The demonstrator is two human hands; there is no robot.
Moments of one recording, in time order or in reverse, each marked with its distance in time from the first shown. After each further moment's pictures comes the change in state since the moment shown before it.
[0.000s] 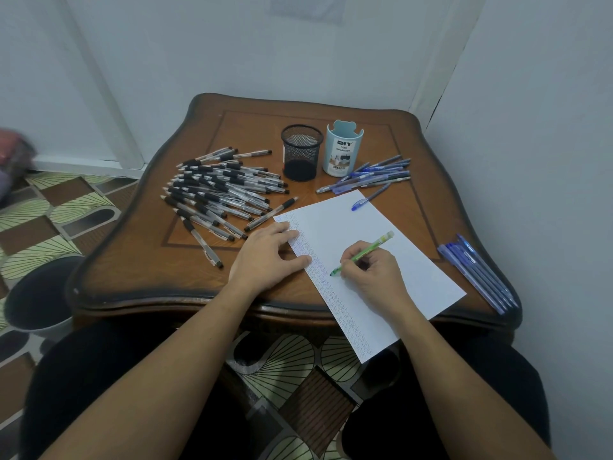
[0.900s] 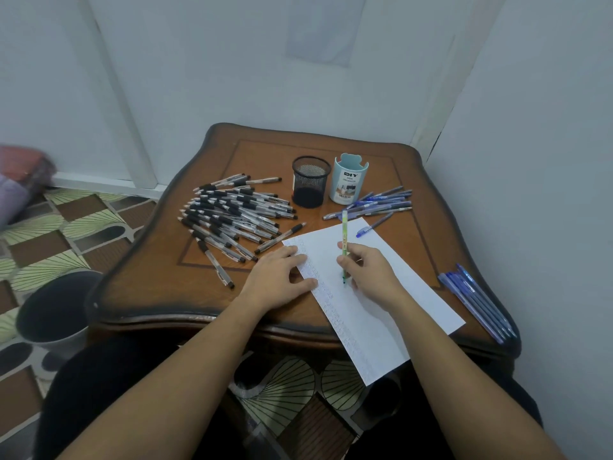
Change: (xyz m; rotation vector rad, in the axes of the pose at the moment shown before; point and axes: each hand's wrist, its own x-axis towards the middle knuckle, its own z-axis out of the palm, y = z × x) left_hand 0.002 0.004 -0.009 0.094 -0.083 0.061; right_hand 0.046 -0.031 0.006 -0.206 -0.072 0.126
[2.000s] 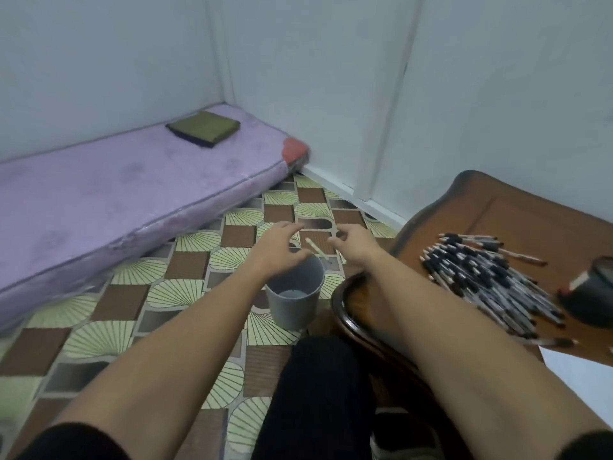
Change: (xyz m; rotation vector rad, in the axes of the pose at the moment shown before) left_hand -0.191 -0.268 -0.156 -0.090 0.515 -0.645; right_hand 0.045 -0.245 0.345 -0.372 -0.621 -0.472
